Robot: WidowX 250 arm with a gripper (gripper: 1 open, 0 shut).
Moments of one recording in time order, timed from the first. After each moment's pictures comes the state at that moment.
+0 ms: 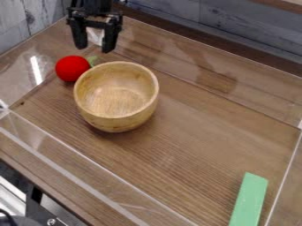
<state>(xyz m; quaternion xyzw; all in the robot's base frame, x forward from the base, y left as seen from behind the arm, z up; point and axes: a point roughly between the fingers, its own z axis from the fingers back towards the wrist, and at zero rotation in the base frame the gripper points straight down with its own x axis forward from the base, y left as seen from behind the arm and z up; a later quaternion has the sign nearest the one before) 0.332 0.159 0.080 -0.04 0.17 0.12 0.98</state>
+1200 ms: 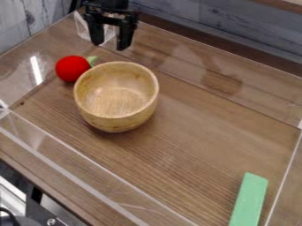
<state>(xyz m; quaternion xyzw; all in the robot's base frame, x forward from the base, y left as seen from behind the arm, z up) 0.347 0.144 0.067 -0.03 0.15 0.07 0.99</state>
